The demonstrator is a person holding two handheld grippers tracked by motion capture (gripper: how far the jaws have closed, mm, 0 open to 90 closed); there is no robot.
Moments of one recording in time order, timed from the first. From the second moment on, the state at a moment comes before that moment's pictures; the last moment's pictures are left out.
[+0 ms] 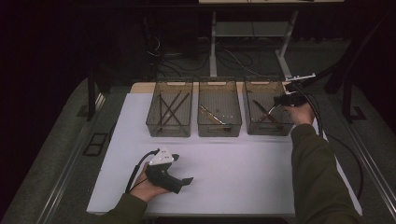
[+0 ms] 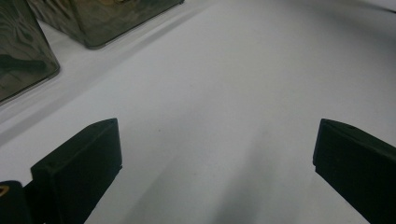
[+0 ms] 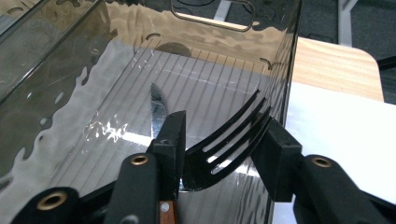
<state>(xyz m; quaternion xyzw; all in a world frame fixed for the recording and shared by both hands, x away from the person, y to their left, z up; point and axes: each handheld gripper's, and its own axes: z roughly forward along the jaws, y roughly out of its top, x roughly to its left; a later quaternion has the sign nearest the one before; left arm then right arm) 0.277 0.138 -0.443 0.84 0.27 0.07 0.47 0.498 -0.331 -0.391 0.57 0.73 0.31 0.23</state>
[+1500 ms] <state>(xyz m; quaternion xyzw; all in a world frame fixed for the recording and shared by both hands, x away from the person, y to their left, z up) 0.277 0.138 -0.439 0.84 0.26 0.08 0.46 0.418 -0.338 -0.358 0.49 0.74 0.41 0.20</state>
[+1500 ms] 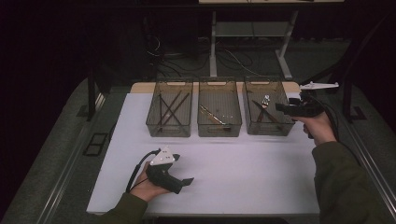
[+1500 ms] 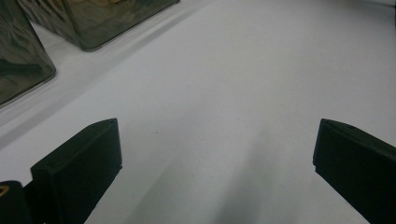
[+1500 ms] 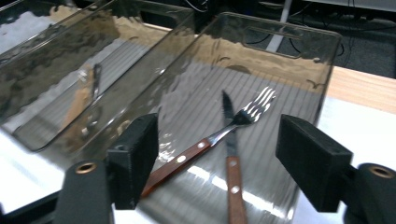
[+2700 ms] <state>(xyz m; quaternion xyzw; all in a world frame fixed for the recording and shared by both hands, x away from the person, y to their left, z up) 0.278 0.147 -0.436 0.85 0.25 0.07 0.46 0.306 -0.299 -0.413 0.41 0.76 0.47 0.16</state>
